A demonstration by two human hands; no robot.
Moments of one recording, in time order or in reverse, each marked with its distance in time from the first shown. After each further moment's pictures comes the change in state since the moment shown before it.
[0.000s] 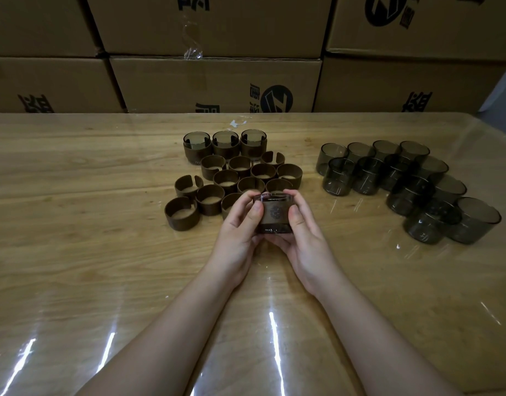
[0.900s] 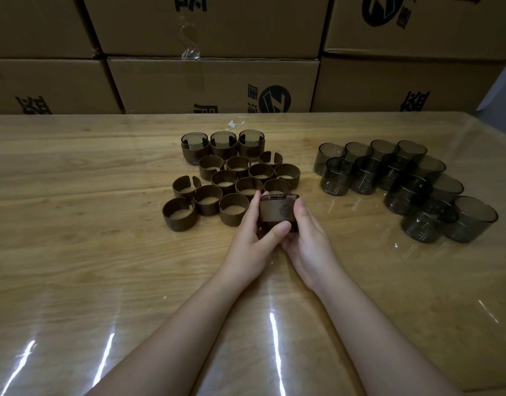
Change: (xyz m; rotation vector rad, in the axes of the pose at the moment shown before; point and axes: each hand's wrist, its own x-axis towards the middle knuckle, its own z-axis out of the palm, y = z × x) left_hand -0.007 -0.008 0.011 0.641 -0.012 0.039; right_hand 0.007 -0.001 -0.005 0.129 0.124 0.127
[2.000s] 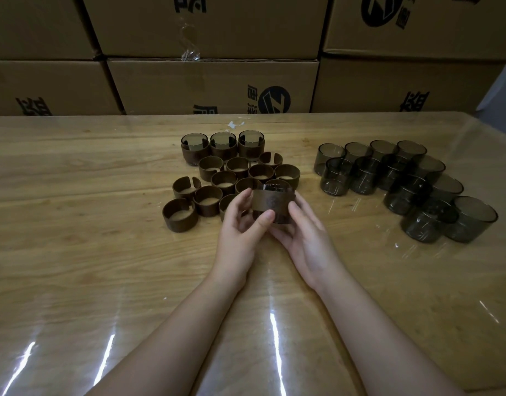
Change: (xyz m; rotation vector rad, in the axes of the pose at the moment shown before) left_hand 0.002 -0.003 -0.006 -0.227 0.201 0.046; right_hand -0.001 -0.008 0.003 0.092 -0.038 -0.024
